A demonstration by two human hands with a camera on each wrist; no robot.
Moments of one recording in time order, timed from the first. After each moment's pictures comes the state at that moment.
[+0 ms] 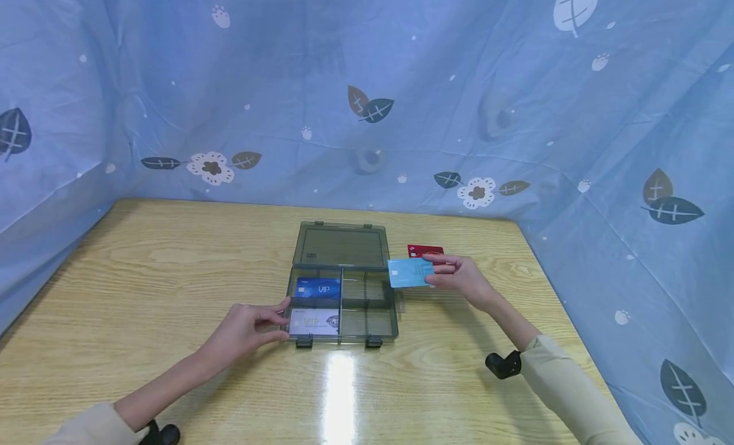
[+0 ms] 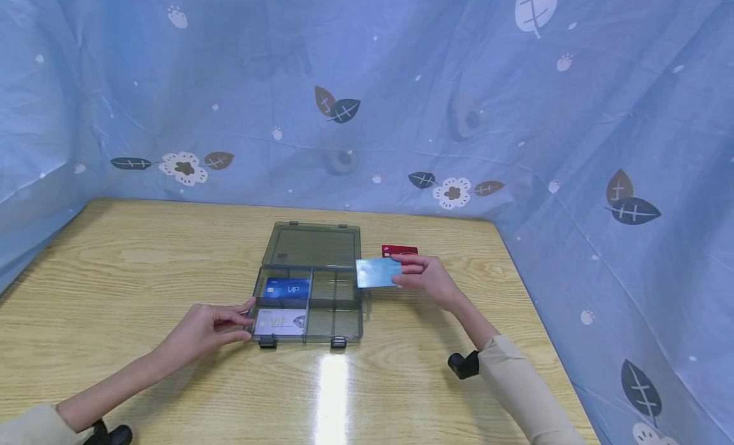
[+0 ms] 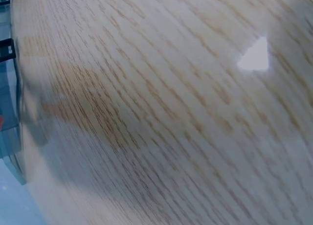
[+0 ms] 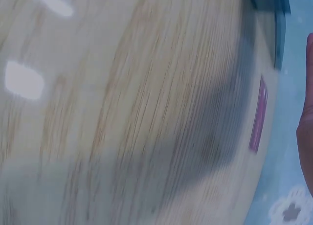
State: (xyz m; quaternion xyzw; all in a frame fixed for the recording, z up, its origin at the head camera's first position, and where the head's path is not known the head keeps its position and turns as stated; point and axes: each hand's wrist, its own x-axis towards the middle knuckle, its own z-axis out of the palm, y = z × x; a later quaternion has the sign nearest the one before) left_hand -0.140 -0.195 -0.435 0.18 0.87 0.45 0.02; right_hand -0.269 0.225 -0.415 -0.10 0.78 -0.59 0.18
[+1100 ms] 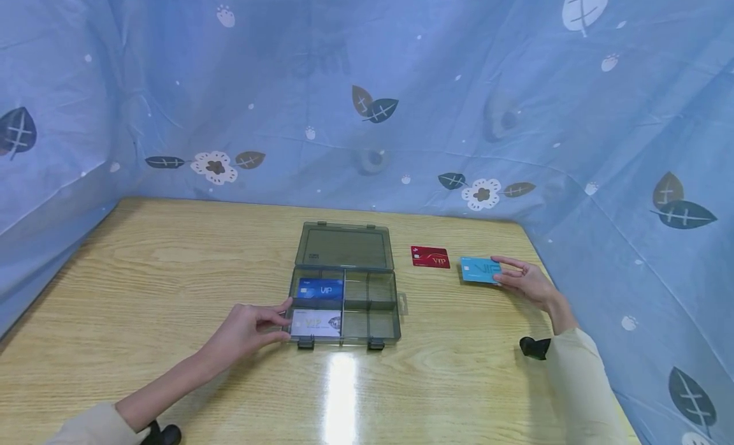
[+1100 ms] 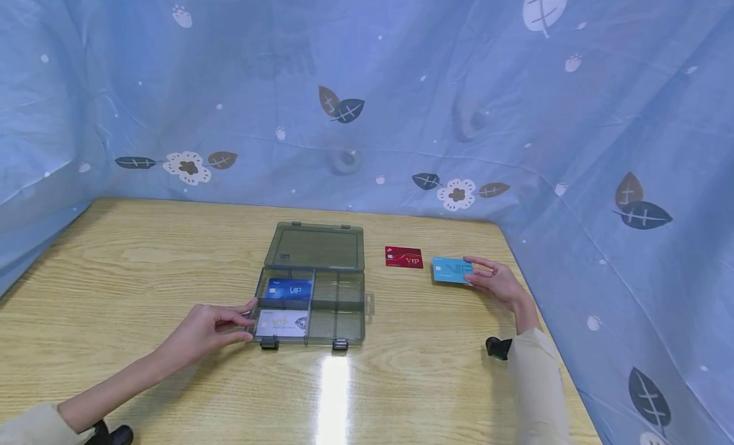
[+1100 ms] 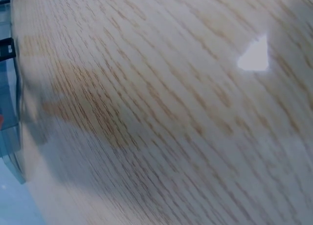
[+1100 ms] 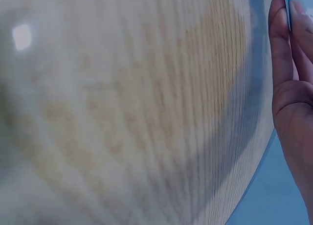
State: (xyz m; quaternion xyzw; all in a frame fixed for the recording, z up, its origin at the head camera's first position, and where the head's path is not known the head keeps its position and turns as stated) left_hand -0.140 -0.194 -0.434 0.18 0.87 0.46 0.02; right_hand -0.296 0.361 -0.432 -0.06 0.73 -0.65 0.20
